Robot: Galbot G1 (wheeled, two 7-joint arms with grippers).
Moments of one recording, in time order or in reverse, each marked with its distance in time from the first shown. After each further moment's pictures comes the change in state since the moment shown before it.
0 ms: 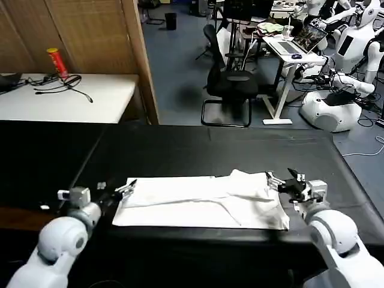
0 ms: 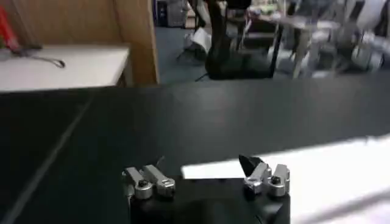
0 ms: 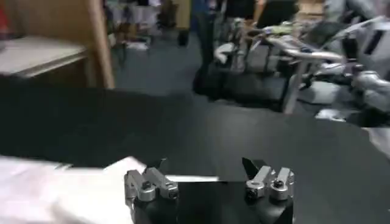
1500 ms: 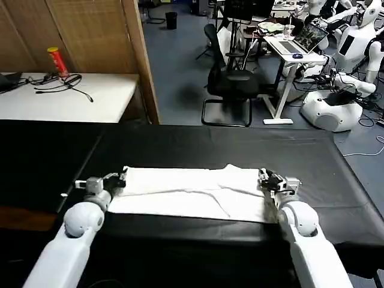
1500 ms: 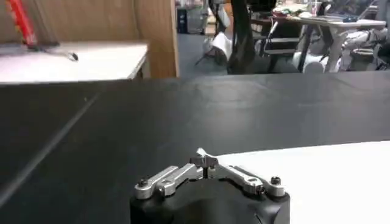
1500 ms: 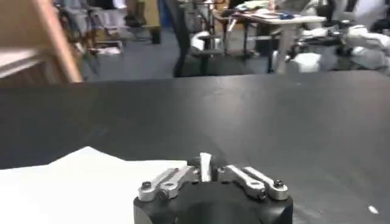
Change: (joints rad) left arm -0.158 -0.047 0.066 0.295 0.207 -0.199 0.052; right arm 0.061 0.123 -0.006 -0.157 -0.142 0.127 -0.140
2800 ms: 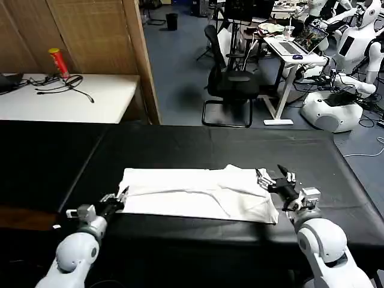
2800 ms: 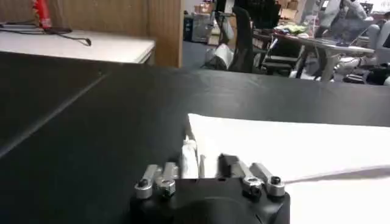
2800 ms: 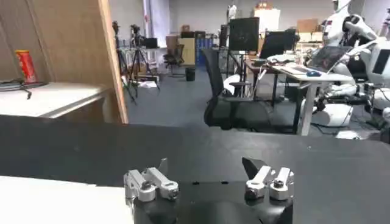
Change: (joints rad) left arm 0.232 -0.062 -0.091 -0.119 -0.027 -0.020 0.073; right arm -0.184 -0.055 0.051 0.322 0.010 -0.005 0.006
